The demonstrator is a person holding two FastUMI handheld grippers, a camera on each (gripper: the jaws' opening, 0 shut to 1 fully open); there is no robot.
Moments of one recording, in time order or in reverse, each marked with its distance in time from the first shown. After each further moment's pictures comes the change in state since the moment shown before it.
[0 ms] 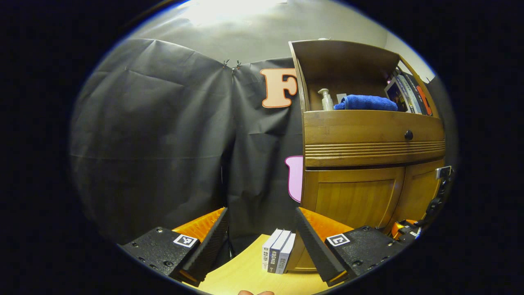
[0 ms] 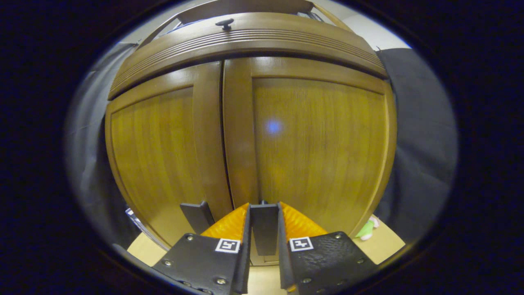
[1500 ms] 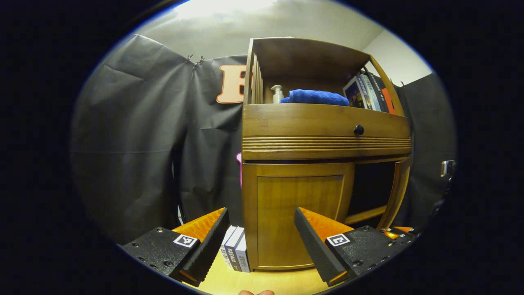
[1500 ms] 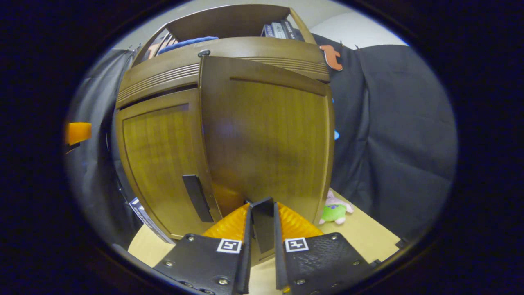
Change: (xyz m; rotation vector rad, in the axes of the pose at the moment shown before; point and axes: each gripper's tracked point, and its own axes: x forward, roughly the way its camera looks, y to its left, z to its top) left arm -0.010 -0.110 -0.013 -0.017 0.009 -0.323; right arm -0.121 -0.065 -0.019 0.067 0.014 -0.095
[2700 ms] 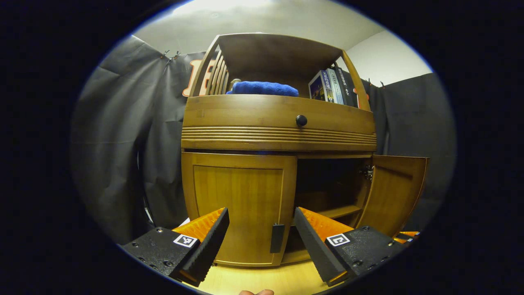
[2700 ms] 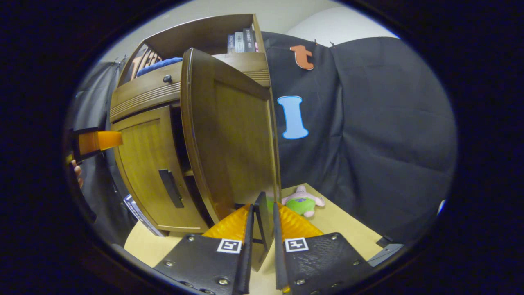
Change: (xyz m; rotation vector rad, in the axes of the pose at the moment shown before) left arm -0.002 -0.128 -0.018 -0.030 0.032 -0.157; right arm -0.061 -0.121 -0.001 0.047 -0.003 -0.071
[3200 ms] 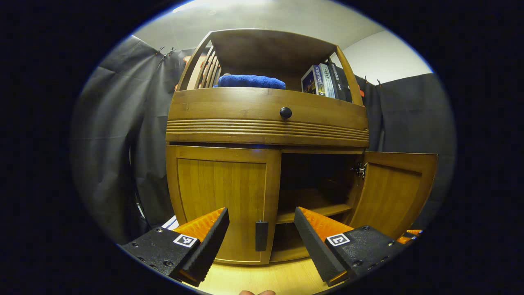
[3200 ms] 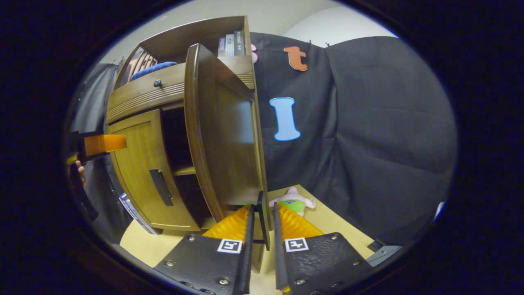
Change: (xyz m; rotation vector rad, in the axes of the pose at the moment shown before) left arm 0.008 -0.028 -0.010 -0.013 0.020 -0.023; right arm -0.003 -0.042 0.004 -0.014 -0.013 -0.024
